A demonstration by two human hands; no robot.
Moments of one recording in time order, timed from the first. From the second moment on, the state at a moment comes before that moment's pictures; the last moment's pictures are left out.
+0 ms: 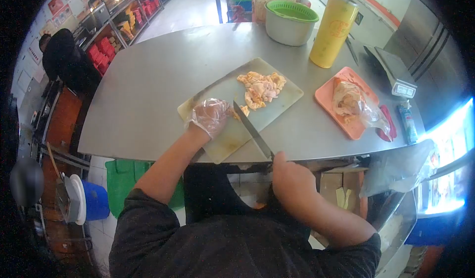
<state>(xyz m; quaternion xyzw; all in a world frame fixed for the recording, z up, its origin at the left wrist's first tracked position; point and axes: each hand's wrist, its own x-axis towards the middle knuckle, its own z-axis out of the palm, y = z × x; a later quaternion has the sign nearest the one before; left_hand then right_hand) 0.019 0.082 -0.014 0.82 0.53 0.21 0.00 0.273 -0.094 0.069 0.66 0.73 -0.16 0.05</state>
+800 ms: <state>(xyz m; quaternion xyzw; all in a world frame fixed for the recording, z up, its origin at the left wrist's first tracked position) 0.007 0.100 -0.036 0.82 0.56 0.09 -0.06 0.263 -0.047 0.038 0.61 0.76 -0.19 -0.07</state>
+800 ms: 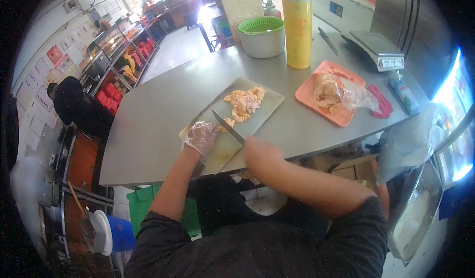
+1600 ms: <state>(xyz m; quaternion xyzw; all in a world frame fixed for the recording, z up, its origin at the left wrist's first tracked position) 0.009 0.029 0.048 0.77 0.62 0.13 -0.04 0.329 0.002 -0.012 0.58 0.74 -0.20 -0.27</state>
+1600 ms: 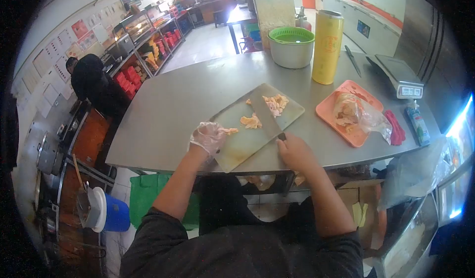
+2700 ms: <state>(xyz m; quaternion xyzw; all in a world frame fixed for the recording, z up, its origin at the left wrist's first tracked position) 0.003 0.092 0.018 0.80 0.59 0.13 0.03 0.358 -0.034 0.005 0.44 0.54 -0.55 -0.46</state>
